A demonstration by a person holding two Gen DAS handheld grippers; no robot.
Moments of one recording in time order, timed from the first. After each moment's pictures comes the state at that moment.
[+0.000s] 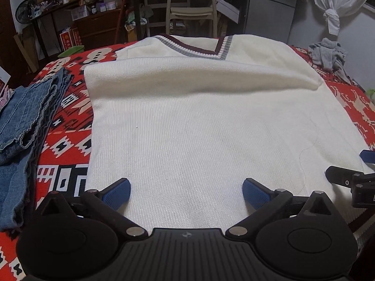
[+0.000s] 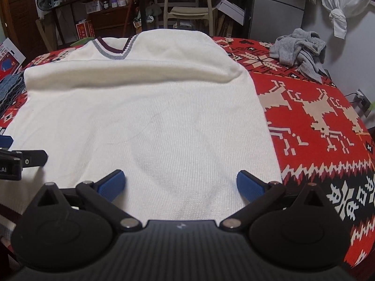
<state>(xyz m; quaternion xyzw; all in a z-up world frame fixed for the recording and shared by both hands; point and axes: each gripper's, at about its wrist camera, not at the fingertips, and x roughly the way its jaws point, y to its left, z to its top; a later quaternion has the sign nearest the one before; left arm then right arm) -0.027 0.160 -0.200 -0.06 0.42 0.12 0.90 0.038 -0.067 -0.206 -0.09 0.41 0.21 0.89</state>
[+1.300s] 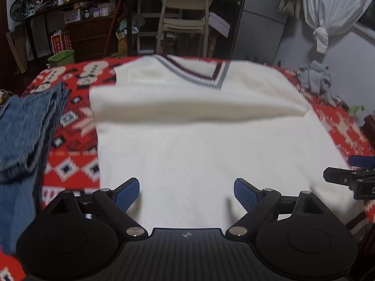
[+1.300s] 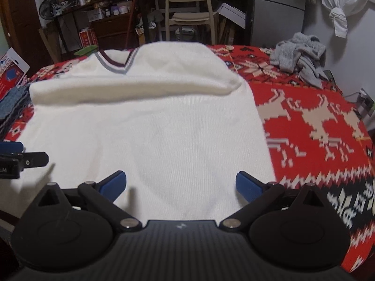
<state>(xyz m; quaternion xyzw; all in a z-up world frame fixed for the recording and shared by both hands) -0.024 0.194 -0.164 -0.09 0.39 0.08 0.91 0.052 -0.076 -0.176 -0.06 0.40 0.23 0.89</state>
